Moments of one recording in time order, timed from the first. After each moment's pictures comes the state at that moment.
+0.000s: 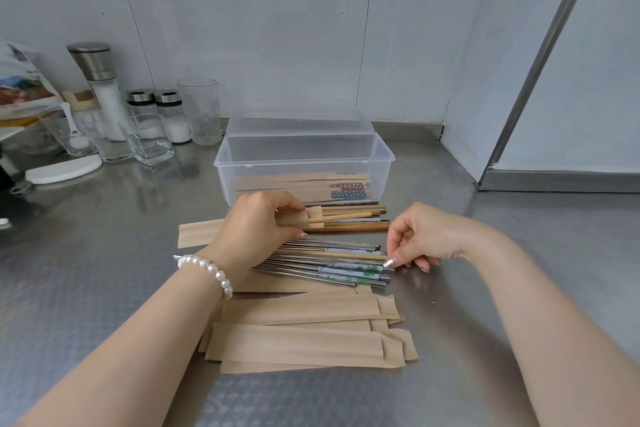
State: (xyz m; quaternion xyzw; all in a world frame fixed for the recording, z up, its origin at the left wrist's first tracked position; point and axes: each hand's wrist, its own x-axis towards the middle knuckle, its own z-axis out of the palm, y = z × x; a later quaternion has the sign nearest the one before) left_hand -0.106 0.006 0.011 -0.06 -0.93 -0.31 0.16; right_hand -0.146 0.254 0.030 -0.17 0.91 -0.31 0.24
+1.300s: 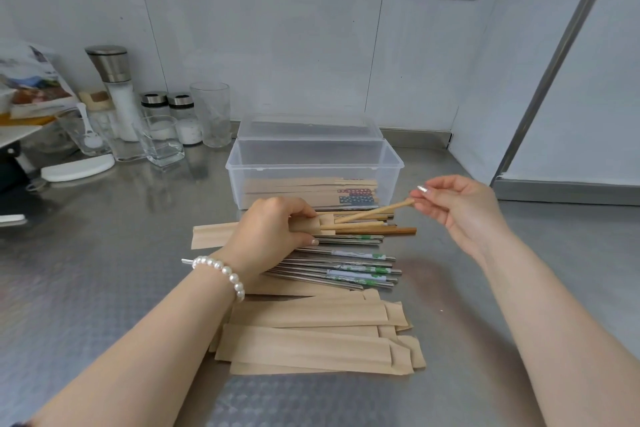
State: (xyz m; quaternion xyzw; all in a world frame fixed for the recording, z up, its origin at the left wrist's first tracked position) left_hand -0.107 0.007 0.011 -0.08 -0.94 -0.30 0.14; right_hand -0.162 0.260 0.028 0.01 0.62 -0.78 -0.03
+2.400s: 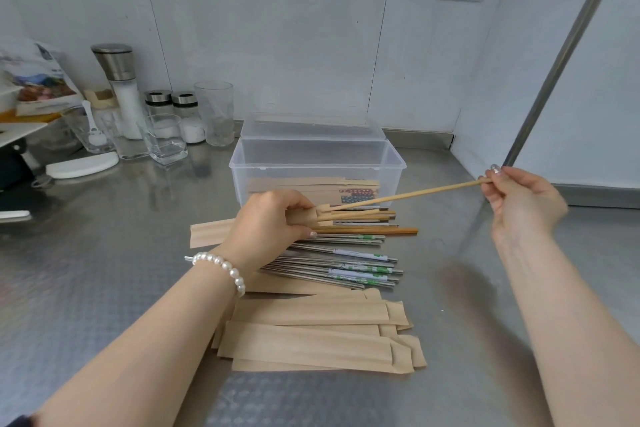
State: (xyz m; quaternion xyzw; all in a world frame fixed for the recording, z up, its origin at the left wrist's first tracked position) left_hand -0.106 0.004 0.014 -0.06 -0.93 -0.32 0.18; right_hand -0.175 0.295 0.031 0.11 0.48 -0.83 -0.28
